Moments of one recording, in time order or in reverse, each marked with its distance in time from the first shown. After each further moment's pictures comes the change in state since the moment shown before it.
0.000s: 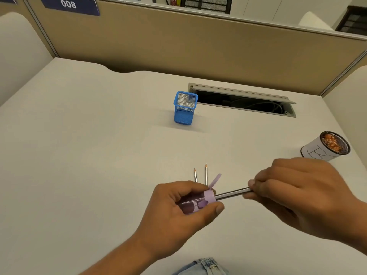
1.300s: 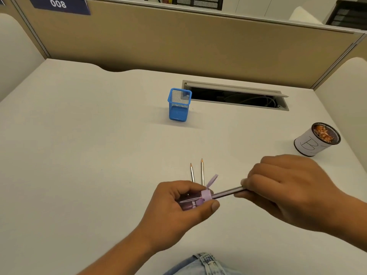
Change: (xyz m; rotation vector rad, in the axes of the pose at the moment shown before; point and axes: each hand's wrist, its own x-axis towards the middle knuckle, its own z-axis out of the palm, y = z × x) left_hand -0.004 -0.012 0.007 -0.024 -0.068 -0.066; right_hand -0.010 -0.009 0.003 -0.055 -0.153 0.050
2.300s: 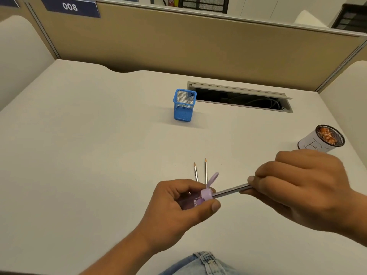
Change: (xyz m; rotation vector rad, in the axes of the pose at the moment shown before) left_hand -0.011 0.012 -0.004 -0.122 -0.012 0.051; right_hand 0.005 -0.006 -0.011 -0.142 0.275 -0.099
